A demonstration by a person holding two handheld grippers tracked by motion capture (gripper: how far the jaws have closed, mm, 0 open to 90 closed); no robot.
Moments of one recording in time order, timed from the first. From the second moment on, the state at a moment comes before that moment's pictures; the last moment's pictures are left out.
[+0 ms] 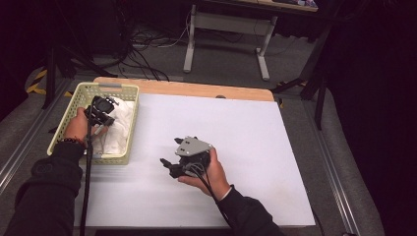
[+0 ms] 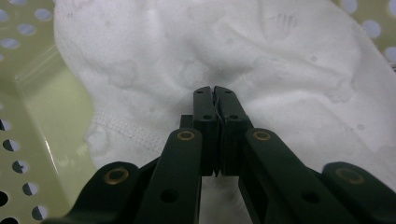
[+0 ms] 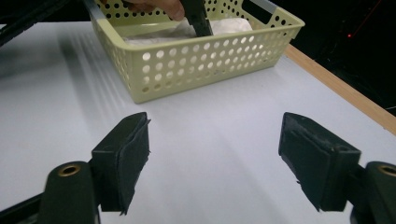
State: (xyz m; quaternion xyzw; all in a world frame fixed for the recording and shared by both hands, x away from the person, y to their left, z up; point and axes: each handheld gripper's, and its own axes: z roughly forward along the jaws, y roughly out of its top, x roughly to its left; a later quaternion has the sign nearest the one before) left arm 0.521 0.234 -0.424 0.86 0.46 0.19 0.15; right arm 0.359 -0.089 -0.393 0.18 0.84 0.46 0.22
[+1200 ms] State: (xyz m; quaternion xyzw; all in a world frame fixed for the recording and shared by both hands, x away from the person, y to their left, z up) left arm 0.476 0.197 -0.363 0.84 0.38 0.26 0.29; right arm 0.336 -0.197 -0.384 0.24 0.81 0.45 0.29
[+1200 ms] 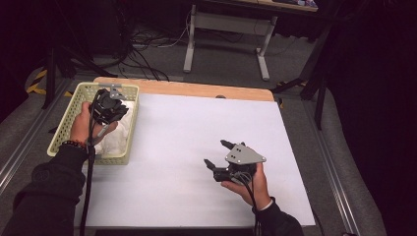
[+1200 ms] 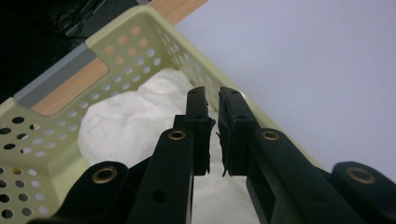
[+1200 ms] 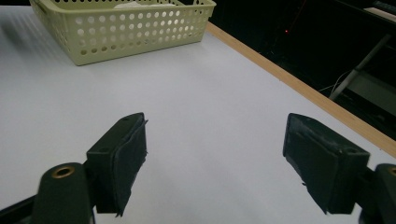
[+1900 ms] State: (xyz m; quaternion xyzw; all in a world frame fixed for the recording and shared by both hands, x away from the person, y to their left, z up) left arm 0.437 0.181 -0.352 0.82 0.33 0.28 0.37; right arm 0.325 -0.208 -0.390 0.24 0.81 0.46 0.29
